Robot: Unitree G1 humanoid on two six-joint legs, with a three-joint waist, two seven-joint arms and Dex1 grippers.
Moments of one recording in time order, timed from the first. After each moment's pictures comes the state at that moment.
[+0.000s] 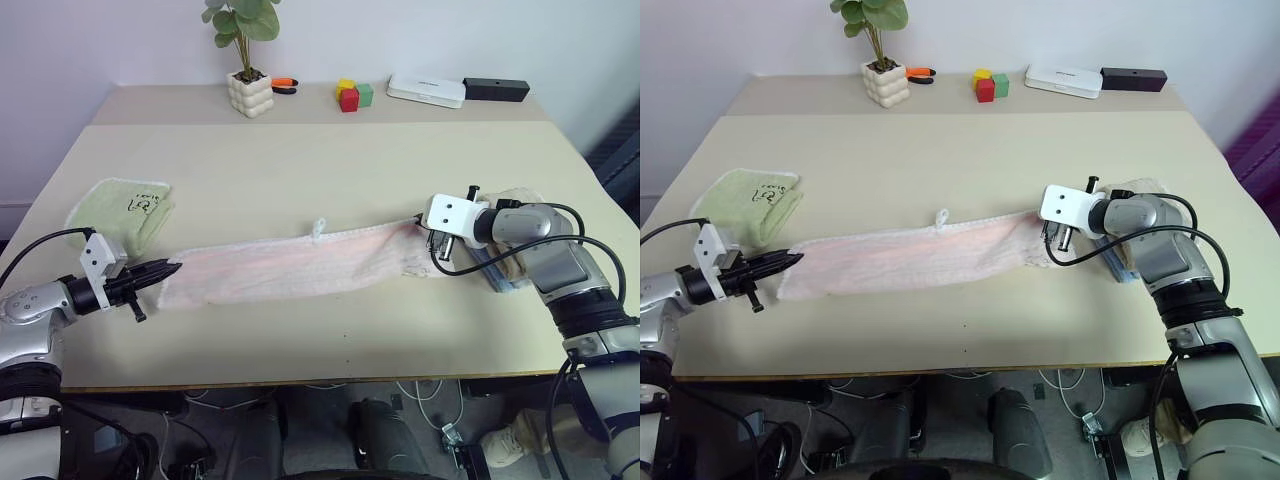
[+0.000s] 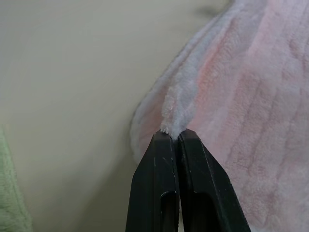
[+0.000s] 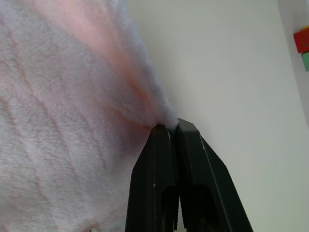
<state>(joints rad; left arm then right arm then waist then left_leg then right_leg) -0.33 0.80 0.22 0.66 -0.37 -0.20 -1.28 -0.67 -0.76 0.23 0.38 -0.21 -0.06 0.89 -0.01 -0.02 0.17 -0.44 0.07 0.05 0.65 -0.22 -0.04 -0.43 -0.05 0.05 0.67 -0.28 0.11</state>
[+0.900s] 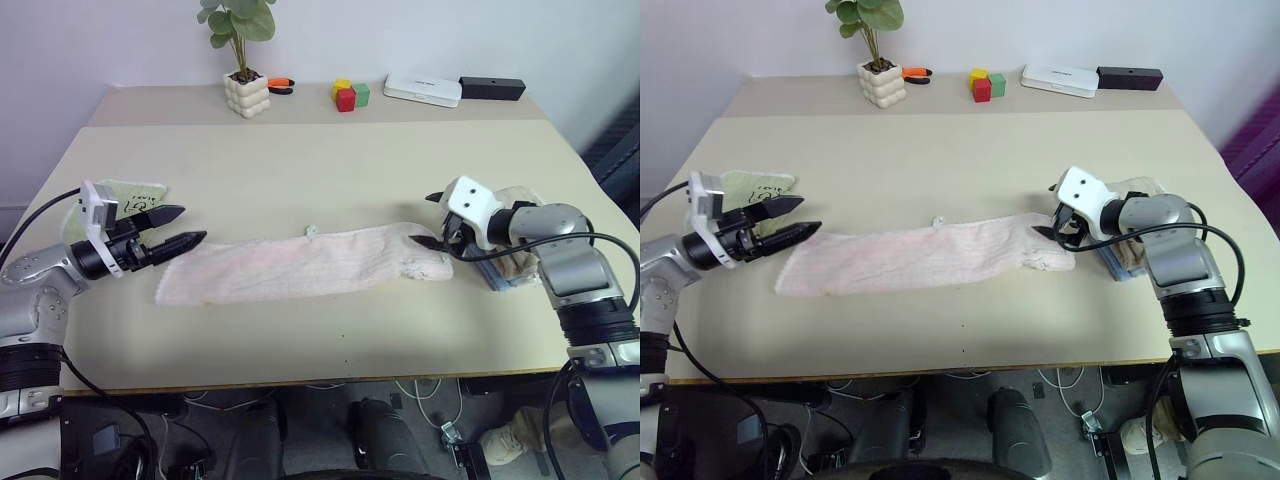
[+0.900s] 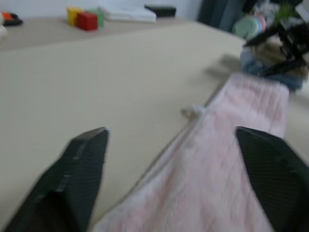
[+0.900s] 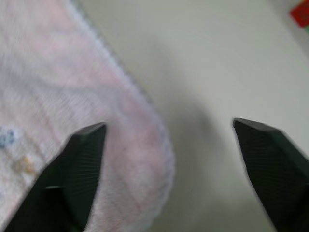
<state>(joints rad) -0.37 0.79 0.33 0.22 -0.65 0.41 -1.11 -0.61 -0.73 0.03 0.19 0.07 0.29 0.96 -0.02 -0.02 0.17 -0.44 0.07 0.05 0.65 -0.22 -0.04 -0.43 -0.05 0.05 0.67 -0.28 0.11</state>
